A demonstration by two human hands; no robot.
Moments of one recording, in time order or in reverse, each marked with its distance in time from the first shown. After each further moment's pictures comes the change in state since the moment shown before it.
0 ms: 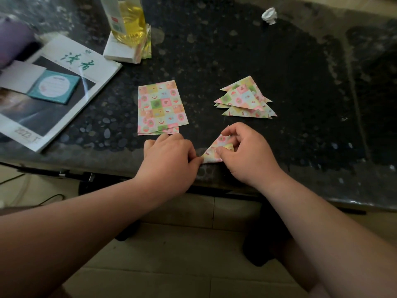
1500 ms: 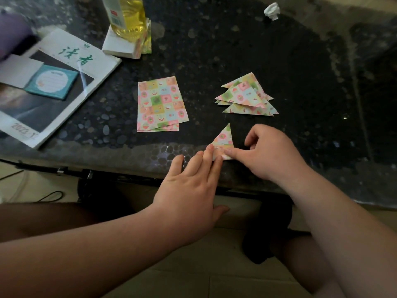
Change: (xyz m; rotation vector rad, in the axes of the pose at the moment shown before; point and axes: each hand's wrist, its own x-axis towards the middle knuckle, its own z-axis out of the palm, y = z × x) left_hand -0.046 0.020 0.032 0.493 -0.193 0.354; right_hand -0.002 0.000 -0.029 -0.337 -0.003 0.200
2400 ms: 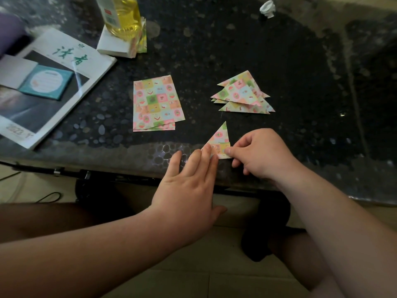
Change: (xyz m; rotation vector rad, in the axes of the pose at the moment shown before) left_hand 0.000 0.006 -0.003 0.038 -0.044 -0.029; right_hand 0.000 -0.006 0.000 0.297 -0.227 0.097
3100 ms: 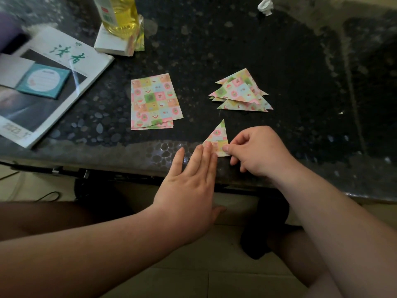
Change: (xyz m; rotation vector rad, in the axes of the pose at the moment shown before) left_hand 0.004 0.005 0.007 0.017 -0.052 0.020; right_hand 0.002 0.004 0.004 0.046 0.020 -0.039
